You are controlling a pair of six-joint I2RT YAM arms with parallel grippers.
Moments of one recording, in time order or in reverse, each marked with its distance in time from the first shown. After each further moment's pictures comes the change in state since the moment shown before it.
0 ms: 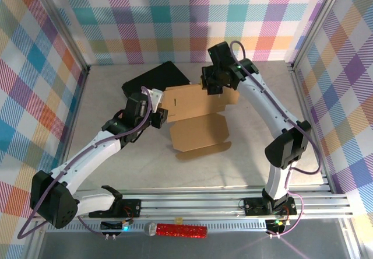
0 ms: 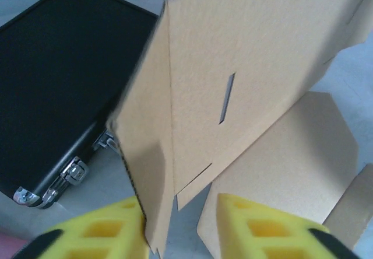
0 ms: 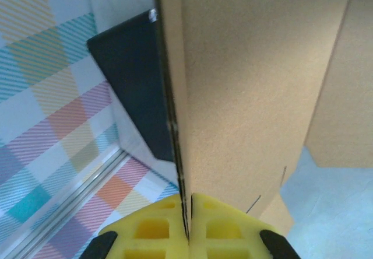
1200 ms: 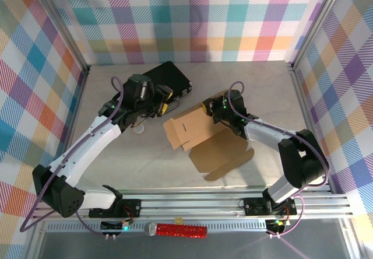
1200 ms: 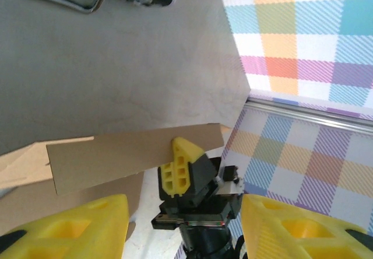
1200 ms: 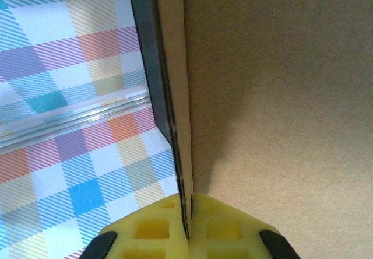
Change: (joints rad) left arm -0.007 0.130 0.337 -0.251 0.130 -1.345; right arm -0.049 -0.265 -1.091 1.303 -0.173 -0.273
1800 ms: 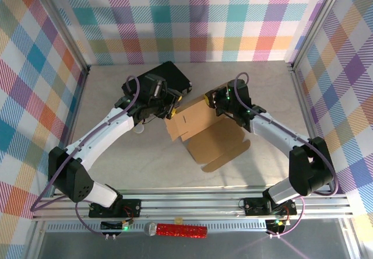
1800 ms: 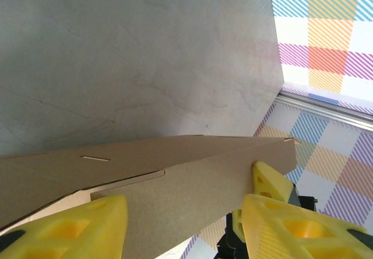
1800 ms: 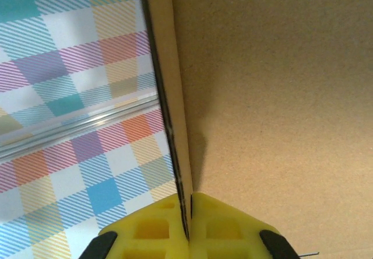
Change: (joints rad) left arm -0.032 0.140 0.036 0.014 0.024 -0.052; right arm -0.015 -0.082 0.171 -0.296 -0.005 0.008
